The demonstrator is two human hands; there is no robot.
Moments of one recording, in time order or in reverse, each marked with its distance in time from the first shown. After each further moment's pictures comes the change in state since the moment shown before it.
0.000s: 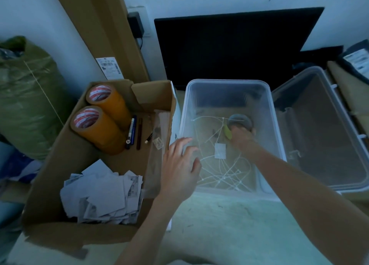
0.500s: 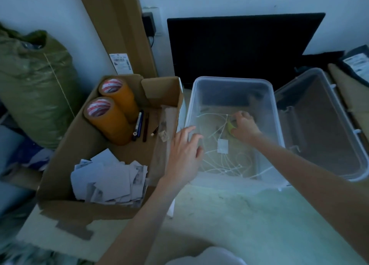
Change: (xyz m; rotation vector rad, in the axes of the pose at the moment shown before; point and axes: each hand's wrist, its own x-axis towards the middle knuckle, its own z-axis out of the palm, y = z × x) left_hand 0.000 0.005 -0.009 0.064 -0.040 0.019; right_hand -0.037 -0.007 -0.034 0.229 0.096 -0.154
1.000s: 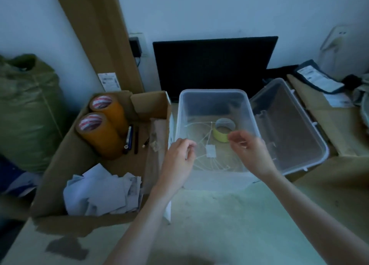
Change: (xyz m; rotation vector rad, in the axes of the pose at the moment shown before) left_hand -0.020 0.014 -0.028 -0.319 0.000 0.030; right_hand -0.162 -0.023 -0.038 0.518 0.370 -0.109
